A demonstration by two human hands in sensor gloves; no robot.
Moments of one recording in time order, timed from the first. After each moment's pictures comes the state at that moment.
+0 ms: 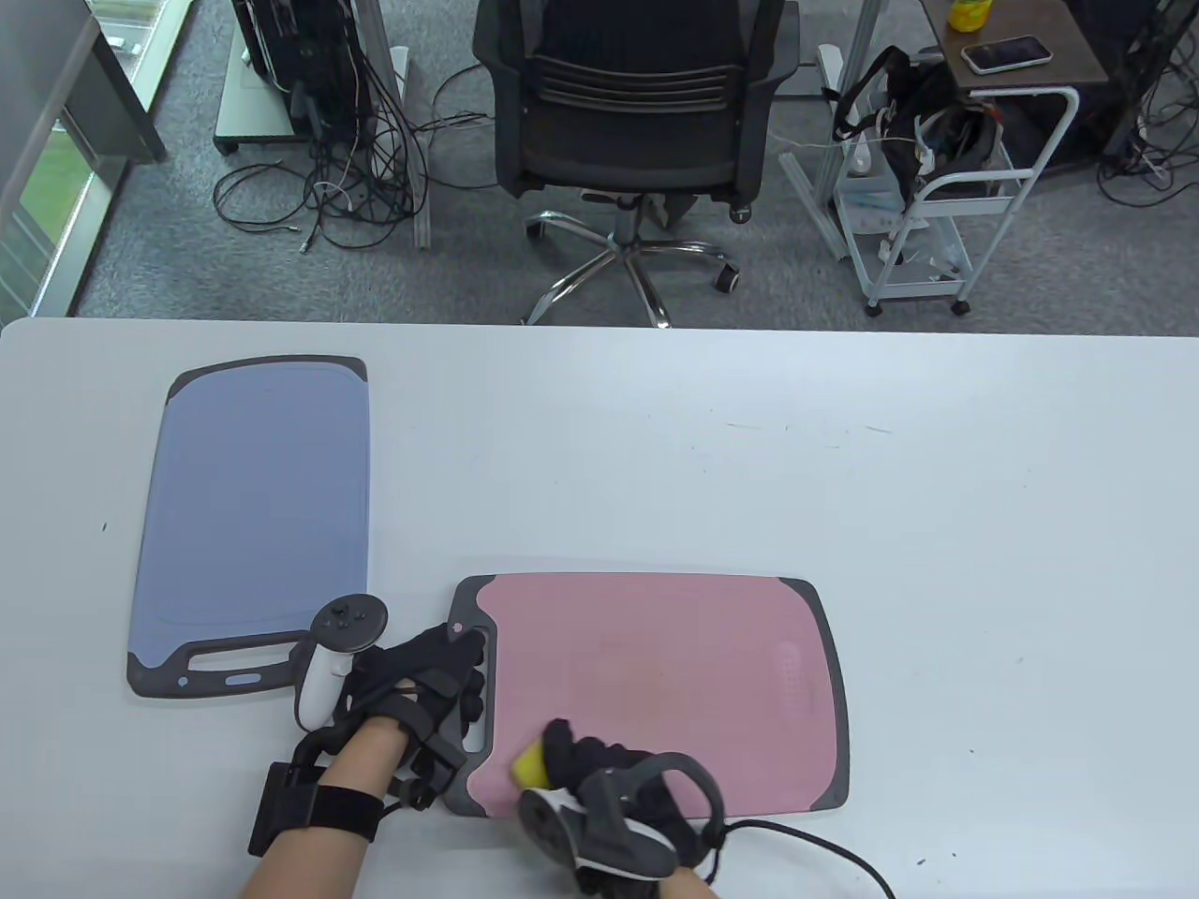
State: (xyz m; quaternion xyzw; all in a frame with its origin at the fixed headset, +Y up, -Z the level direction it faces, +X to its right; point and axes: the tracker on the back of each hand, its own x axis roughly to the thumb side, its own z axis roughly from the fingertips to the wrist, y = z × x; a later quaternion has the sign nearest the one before) left_hand -0.239 -0.830 -0.224 -0.30 0.10 0.52 0.80; right_hand 0.053 -0.769 -0.119 -0.17 -0.03 -0.98 0.07
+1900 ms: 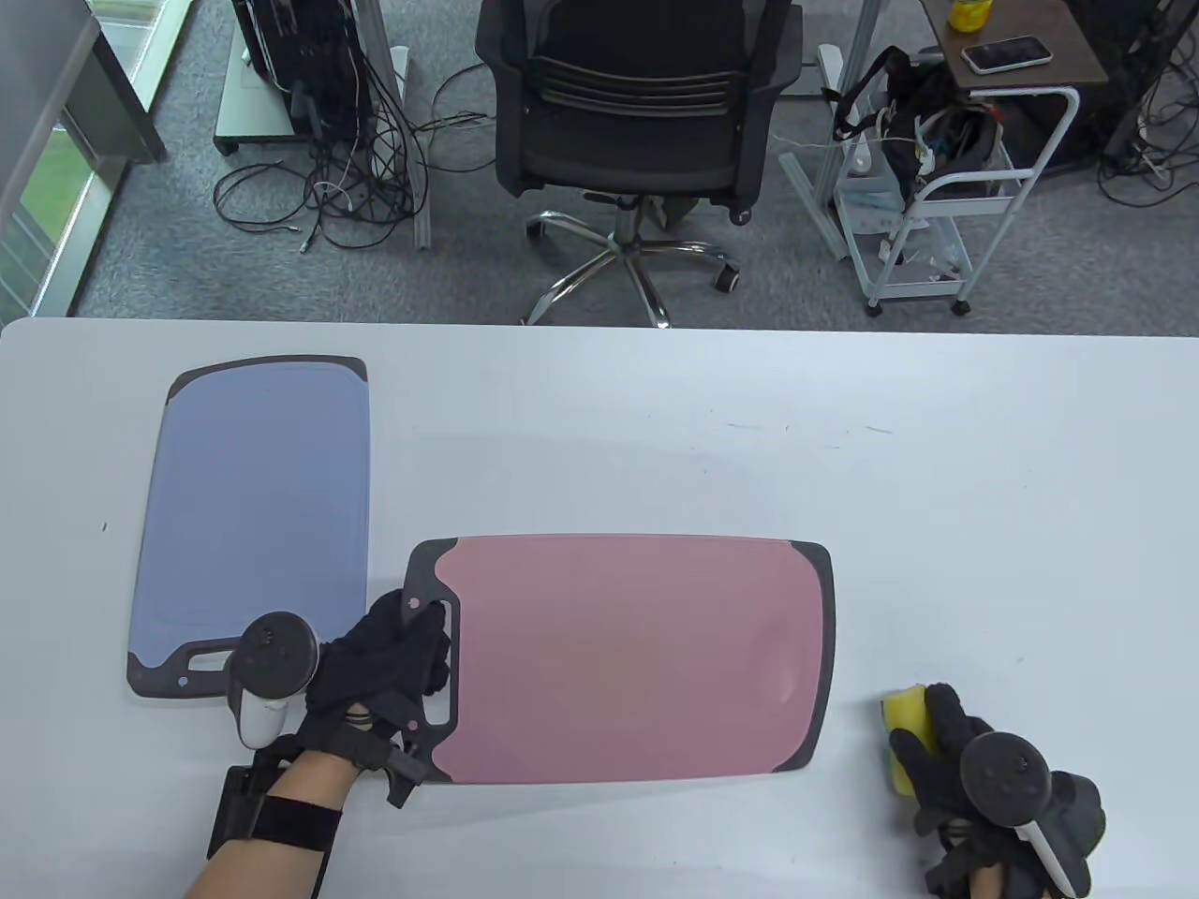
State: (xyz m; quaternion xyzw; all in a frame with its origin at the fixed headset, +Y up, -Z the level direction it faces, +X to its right) left_hand -0.263 -0.725 -0.193 0.09 -0.18 0.50 0.84; right_hand 0.331 -0.772 -0.120 0.12 0.02 -0.98 -0.17
